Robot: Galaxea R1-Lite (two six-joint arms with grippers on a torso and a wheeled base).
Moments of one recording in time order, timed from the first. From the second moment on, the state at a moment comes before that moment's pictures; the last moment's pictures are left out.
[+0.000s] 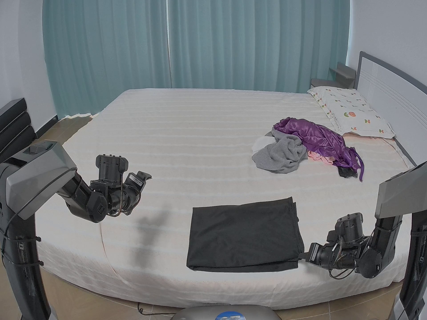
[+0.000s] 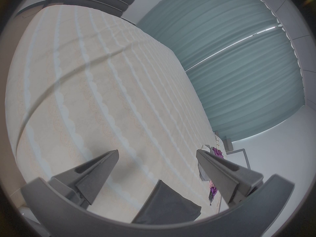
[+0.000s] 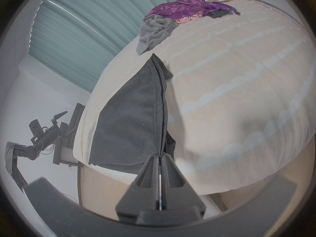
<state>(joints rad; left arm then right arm) -0.17 2.25 -1.03 -0.66 0.01 -1.12 0.28 2.27 -0.29 -1.17 0.20 0.66</state>
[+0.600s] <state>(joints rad) -0.17 2.25 -1.03 -0.65 0.01 -1.12 0.26 2.25 -0.27 -1.16 0.20 0.60</state>
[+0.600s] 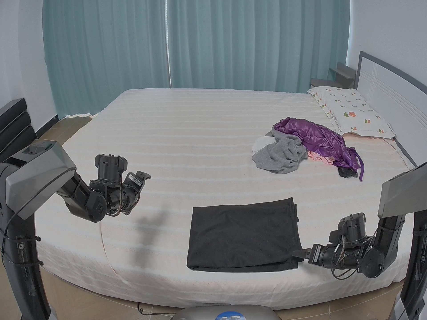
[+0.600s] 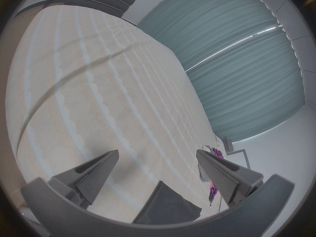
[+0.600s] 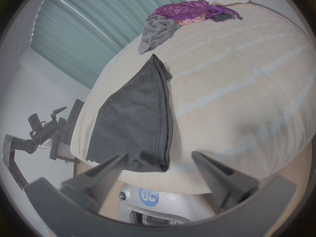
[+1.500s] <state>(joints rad) -0.18 2.27 -1.02 -0.65 0.00 -1.12 0.21 2.46 -1.04 -0.86 0.04 0.63</state>
